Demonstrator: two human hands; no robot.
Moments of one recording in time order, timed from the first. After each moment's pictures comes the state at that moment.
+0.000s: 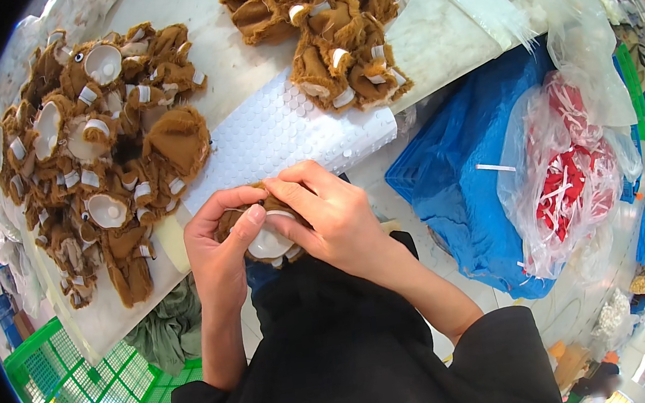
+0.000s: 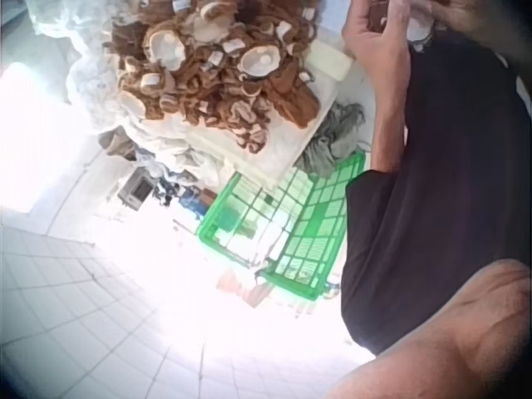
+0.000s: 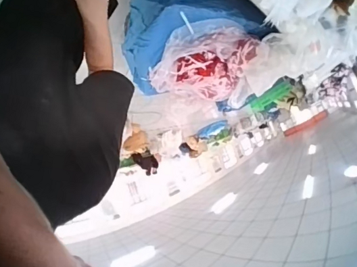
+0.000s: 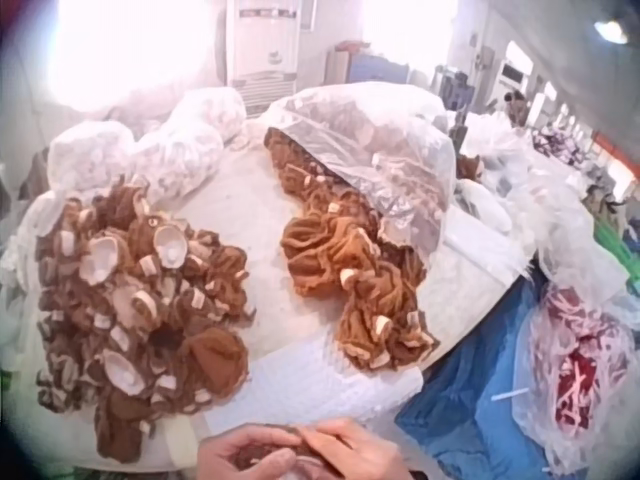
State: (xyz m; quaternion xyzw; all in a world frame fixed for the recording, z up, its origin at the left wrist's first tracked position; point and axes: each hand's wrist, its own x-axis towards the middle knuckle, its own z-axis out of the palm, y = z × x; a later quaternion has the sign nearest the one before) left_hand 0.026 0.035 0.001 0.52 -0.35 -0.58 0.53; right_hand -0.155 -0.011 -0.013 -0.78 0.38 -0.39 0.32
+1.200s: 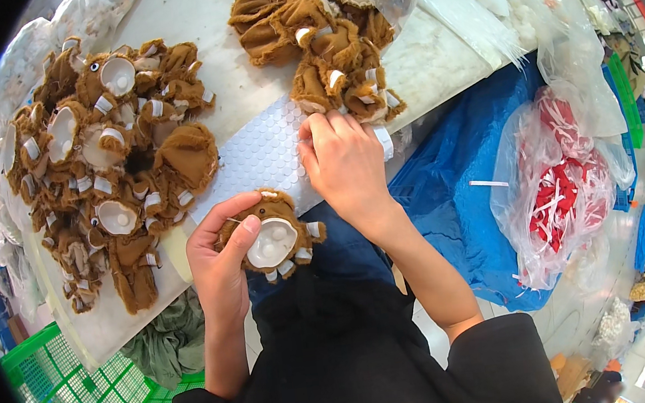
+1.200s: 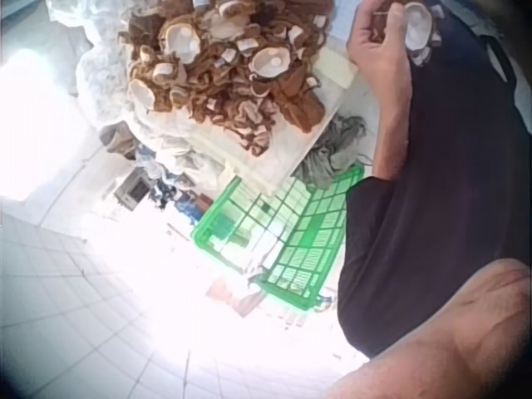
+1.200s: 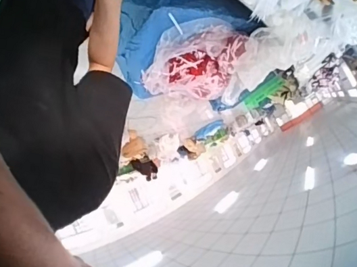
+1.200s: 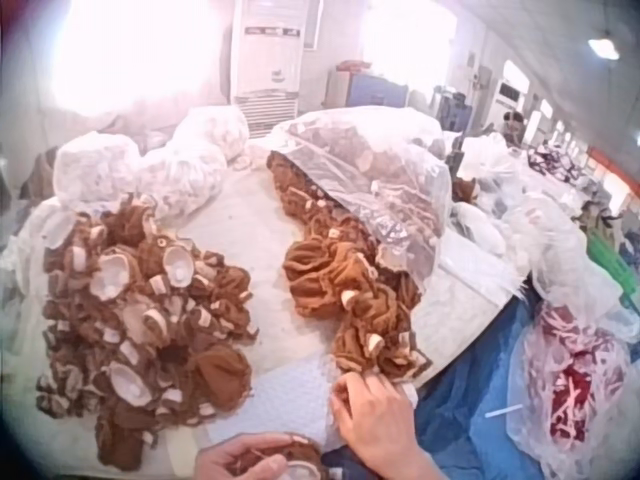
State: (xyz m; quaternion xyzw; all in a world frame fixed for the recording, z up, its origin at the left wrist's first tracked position) left_hand 0.023 0.034 0.010 0.51 -0.28 -0.58 0.57; right_hand -0.155 -0.075 -0.026 -0.78 0.55 -0.26 0.15
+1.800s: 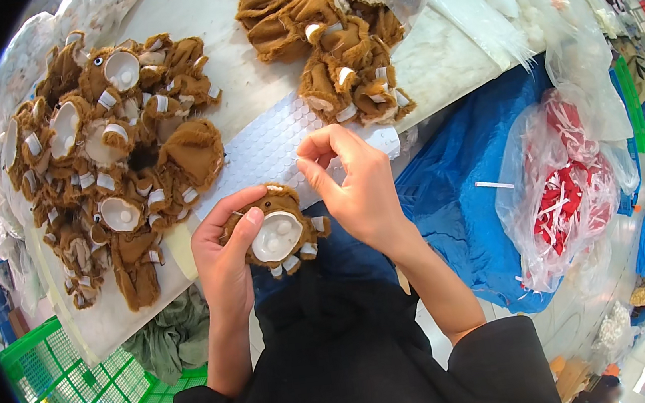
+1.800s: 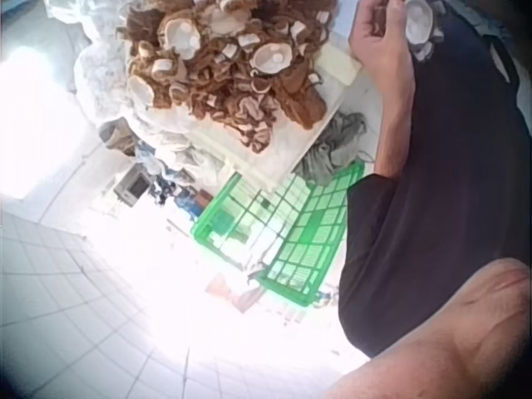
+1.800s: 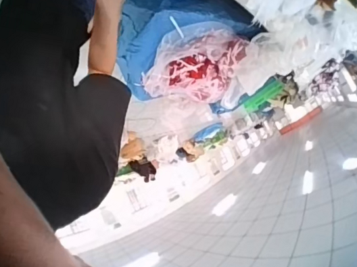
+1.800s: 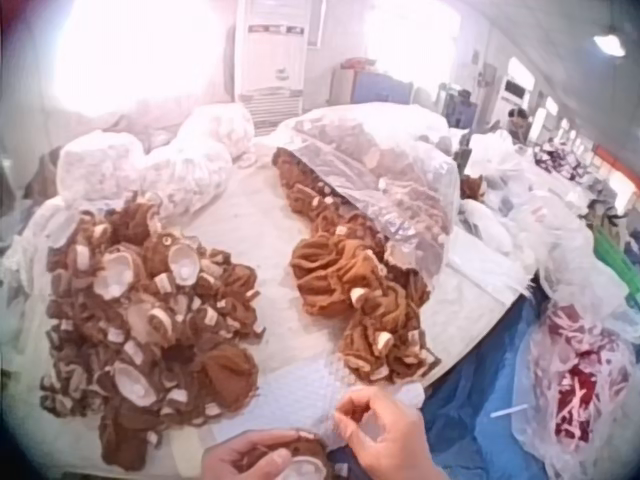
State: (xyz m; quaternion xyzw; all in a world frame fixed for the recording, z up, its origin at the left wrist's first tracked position) left_hand 0.022 0.030 0.005 0.52 -0.28 -0.57 0.57; right_hand -0.158 -0.052 -0.004 -0.69 0.47 -0.40 0.37
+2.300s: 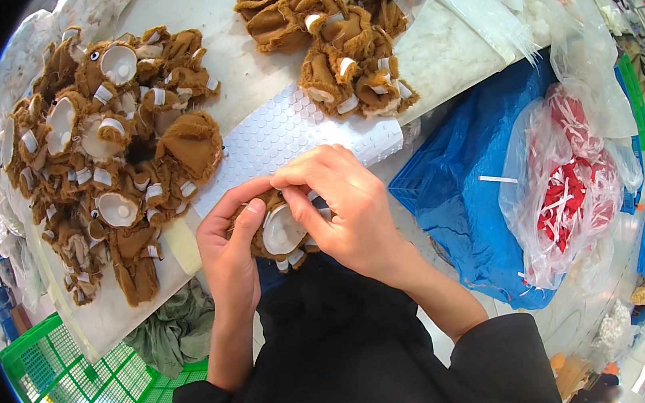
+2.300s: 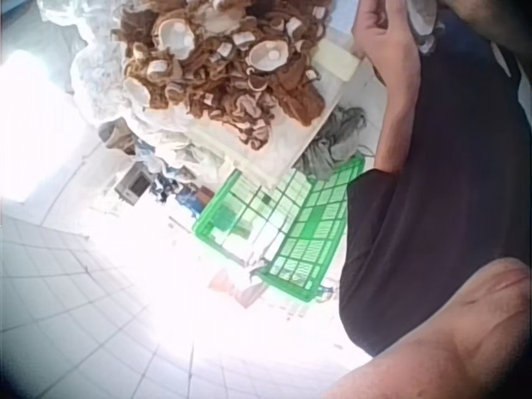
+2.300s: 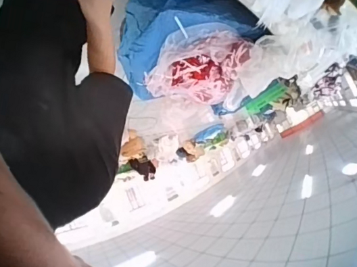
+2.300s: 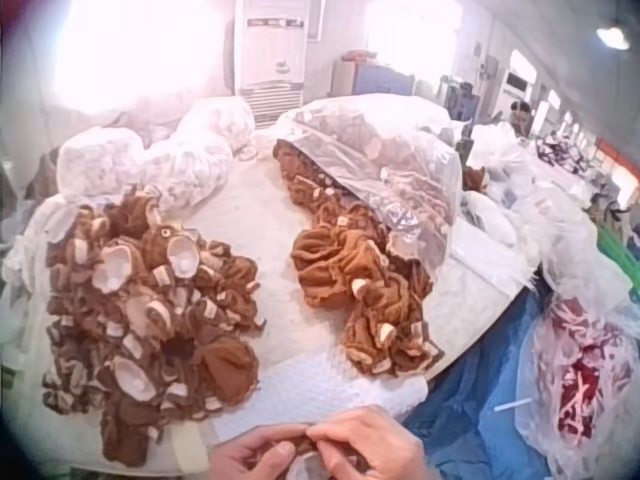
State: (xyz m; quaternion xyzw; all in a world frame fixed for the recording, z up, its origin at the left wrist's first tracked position) left_hand 0.014 0.029 0.002 0.49 -0.31 -0.57 0.58; right_hand -0.149 -0.028 0.009 -0.74 0.39 -0.44 0.32
